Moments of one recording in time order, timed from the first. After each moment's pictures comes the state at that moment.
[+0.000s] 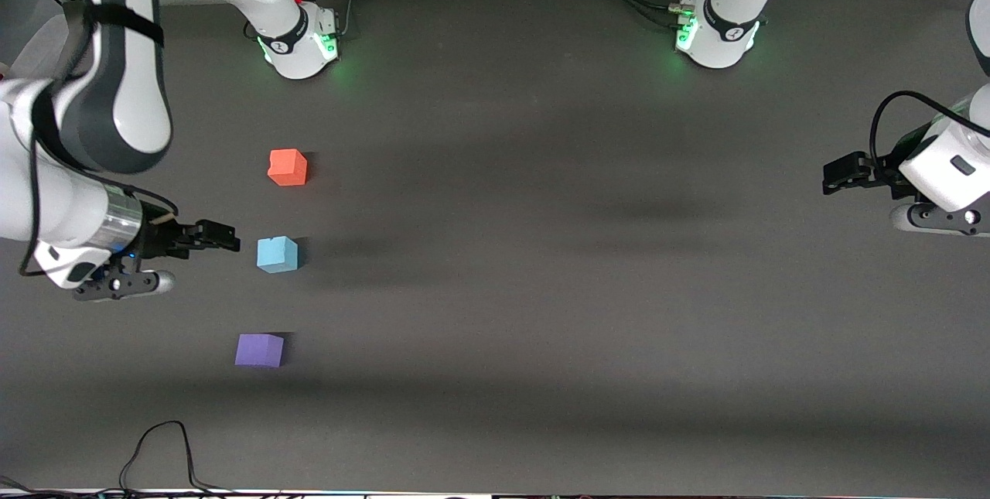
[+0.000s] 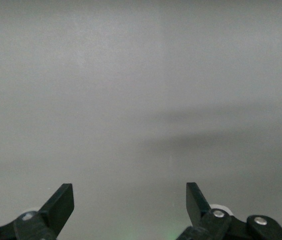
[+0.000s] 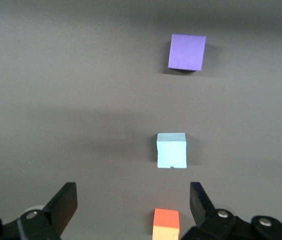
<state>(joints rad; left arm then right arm) -0.10 0.10 0.07 -1.58 -0.01 1.58 0.06 0.61 0.28 -0.66 -1.60 0.27 1.74 -0.16</state>
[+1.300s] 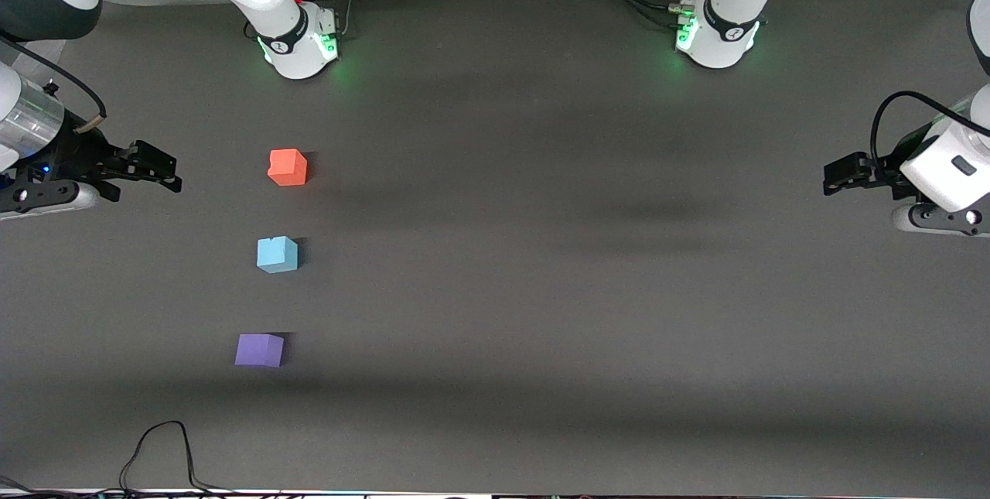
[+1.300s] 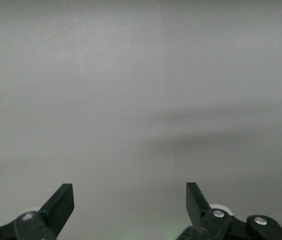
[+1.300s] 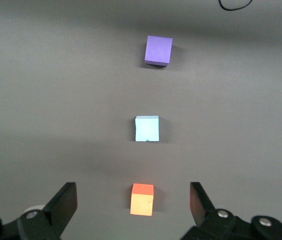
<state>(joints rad) -0.10 0.10 0.07 -1.58 -0.01 1.59 0.06 0.02 -0.02 0.00 -1.71 0.02 1.71 -0.07</state>
